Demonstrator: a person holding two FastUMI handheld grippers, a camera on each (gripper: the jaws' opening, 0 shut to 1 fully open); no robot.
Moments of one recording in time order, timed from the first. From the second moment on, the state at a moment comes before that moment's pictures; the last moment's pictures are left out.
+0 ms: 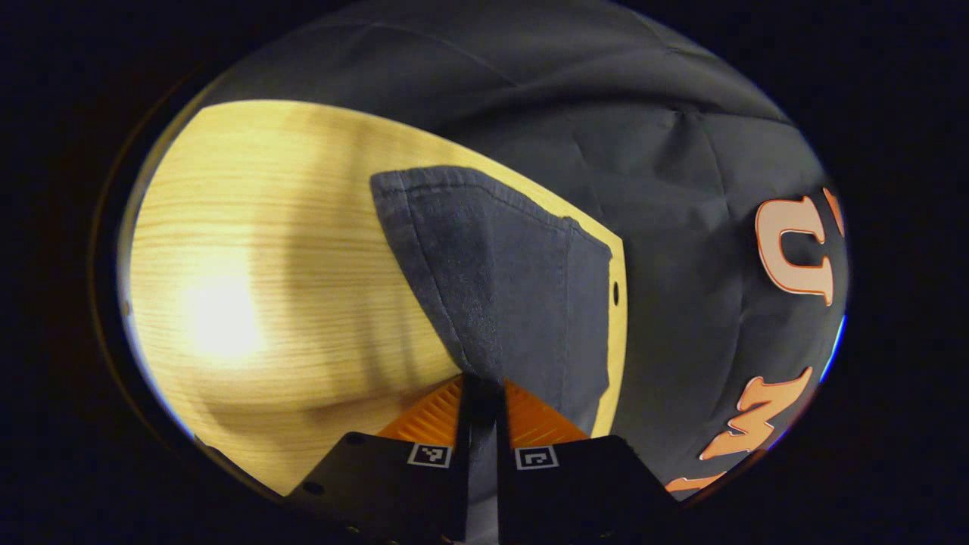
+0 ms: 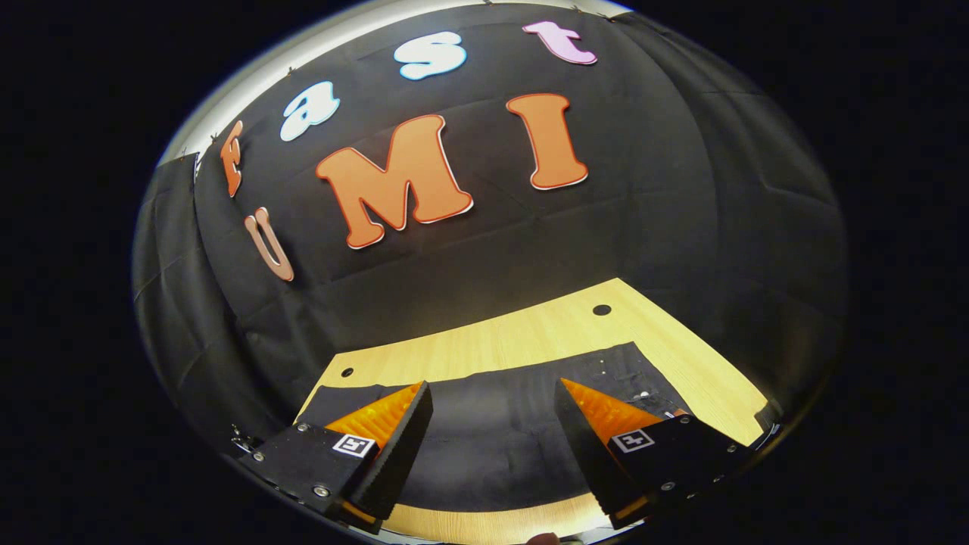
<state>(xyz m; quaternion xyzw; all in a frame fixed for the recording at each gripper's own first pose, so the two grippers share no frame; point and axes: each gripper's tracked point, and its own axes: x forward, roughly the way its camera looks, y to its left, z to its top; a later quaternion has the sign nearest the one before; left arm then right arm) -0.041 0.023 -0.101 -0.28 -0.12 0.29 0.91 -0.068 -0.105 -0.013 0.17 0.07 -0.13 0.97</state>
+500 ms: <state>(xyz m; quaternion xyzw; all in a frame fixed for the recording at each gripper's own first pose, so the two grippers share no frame) -0.065 -0.017 -0.092 -0.21 -0.10 0.29 0.93 -0.127 -0.204 -0.079 0.38 0.12 -0.16 0.90</state>
